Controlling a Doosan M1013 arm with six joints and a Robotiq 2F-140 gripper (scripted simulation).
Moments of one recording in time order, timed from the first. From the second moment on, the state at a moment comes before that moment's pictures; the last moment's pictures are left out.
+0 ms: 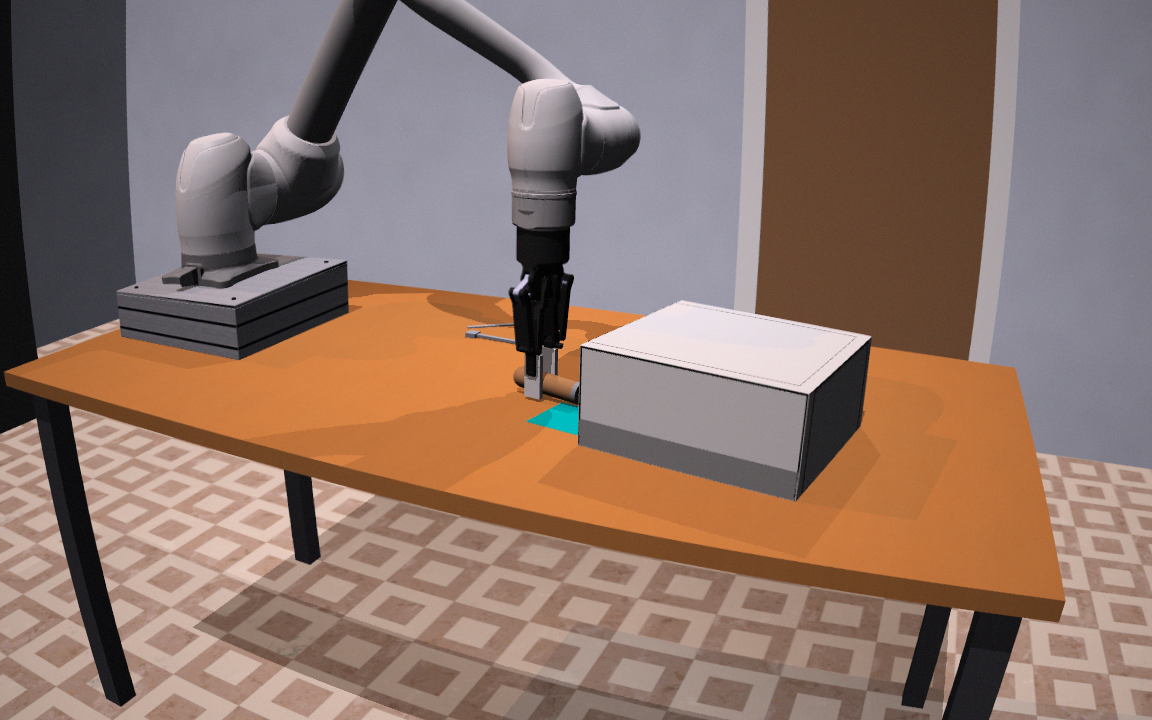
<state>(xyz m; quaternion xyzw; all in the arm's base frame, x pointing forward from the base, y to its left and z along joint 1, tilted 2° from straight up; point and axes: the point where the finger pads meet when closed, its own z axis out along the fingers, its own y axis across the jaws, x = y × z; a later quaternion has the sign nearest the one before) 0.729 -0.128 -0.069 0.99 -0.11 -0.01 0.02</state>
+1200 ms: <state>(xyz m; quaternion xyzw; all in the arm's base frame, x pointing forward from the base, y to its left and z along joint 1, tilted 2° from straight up) 0.637 -0.106 -0.069 0.99 -0.11 -0.01 0.02</state>
